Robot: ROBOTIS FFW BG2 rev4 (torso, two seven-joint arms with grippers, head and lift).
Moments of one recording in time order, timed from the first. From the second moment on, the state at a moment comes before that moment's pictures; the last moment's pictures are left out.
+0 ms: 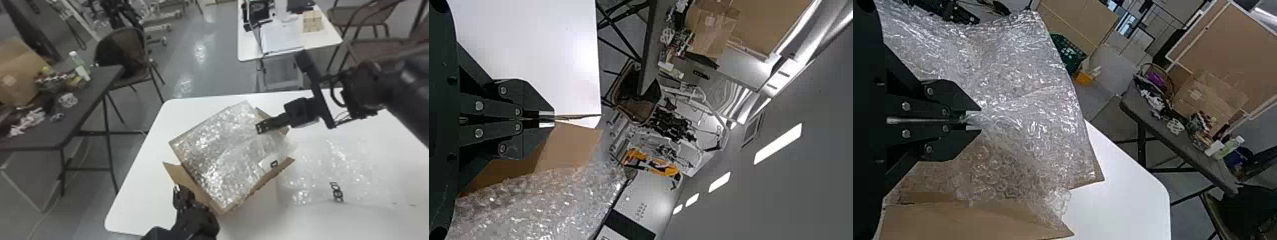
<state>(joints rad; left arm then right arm) 0.41 0.37 -0.53 -1.83 0.31 -0.72 1.18 -0.85 0.00 0.53 -0.97 -0.44 1.11 0.96</state>
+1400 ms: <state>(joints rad) 0.42 0.36 -0.52 -1.83 0.30 -0.76 1.18 -0.25 -0.08 -0.17 -1.80 -0.40 1.10 0.59</state>
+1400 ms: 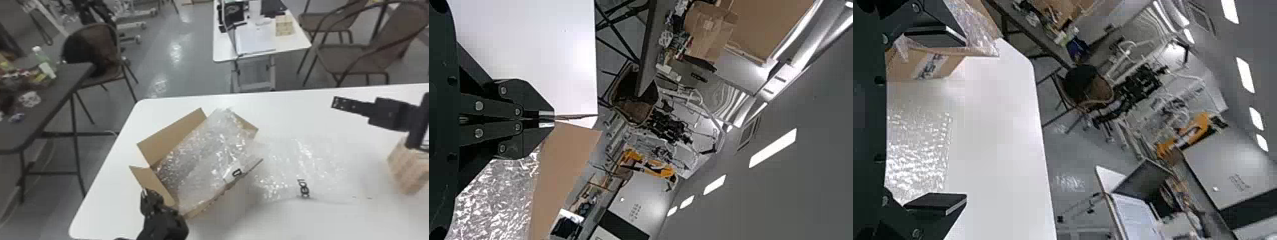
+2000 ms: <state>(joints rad) 0.46 0.35 -0.50 -1.83 0.29 -0.78 1.18 0.42 0.00 -0.20 -2.16 -0.22 0.34 0.22</state>
